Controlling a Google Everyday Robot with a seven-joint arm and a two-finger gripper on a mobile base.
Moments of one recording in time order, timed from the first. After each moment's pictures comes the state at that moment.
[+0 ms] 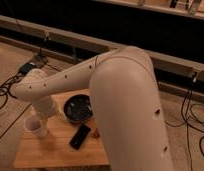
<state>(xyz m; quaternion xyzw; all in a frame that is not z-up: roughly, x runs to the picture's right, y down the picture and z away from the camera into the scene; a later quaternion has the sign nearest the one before) -0.236 0.166 0.707 -0.30 0.21 0.48 0.80</state>
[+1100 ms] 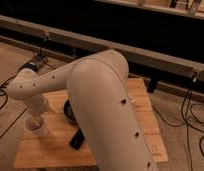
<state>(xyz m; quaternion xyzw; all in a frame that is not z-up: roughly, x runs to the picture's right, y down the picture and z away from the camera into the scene) -0.281 0.157 0.749 -0.30 0.18 0.44 0.83</state>
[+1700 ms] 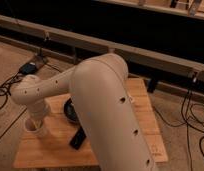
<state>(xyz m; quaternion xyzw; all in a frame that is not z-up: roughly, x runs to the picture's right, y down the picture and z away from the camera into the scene) -0.286 0.182 0.764 -0.33 0.15 0.42 0.84</state>
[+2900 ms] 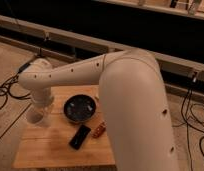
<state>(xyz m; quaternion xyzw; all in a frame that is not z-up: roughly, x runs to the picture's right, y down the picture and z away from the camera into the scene) -0.267 0.109 0.713 -0.34 0.09 0.48 0.80</state>
